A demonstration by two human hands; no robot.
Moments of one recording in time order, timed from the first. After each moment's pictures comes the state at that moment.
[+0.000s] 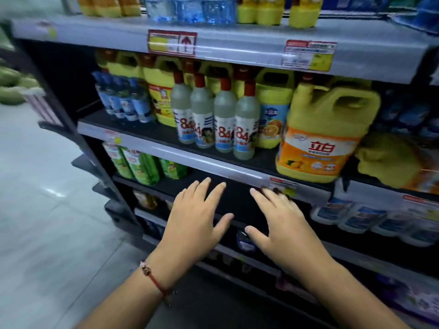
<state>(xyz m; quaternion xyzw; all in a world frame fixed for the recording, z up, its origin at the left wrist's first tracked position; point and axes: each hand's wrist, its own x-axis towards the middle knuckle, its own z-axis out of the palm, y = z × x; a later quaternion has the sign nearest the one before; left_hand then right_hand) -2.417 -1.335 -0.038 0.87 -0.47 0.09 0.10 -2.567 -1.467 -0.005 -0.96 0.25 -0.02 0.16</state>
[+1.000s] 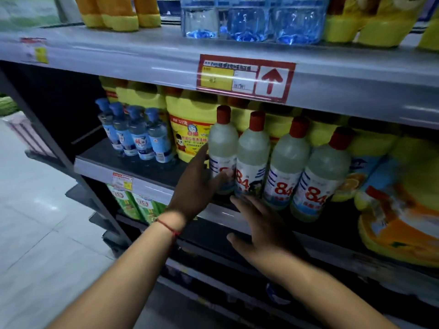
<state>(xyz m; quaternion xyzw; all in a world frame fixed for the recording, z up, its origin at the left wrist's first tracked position) -2.140 -1.420 -0.032 0.74 -0.42 -0.10 0.51 -2.327 -1.487 -0.025 -0.95 0.21 -0.04 0.24</state>
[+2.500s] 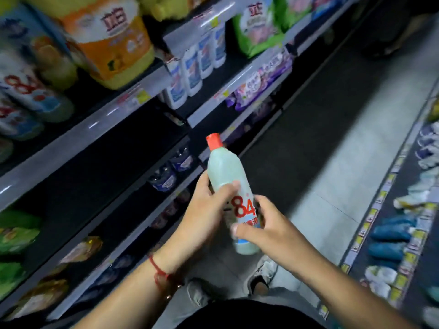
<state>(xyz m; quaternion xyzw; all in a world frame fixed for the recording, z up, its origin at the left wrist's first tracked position) -2.457 -1.286 -0.081 0.49 -0.44 -0.70 0.27 -2.586 -1.201 -0.086 -0.35 0.69 -0.30 0.55</state>
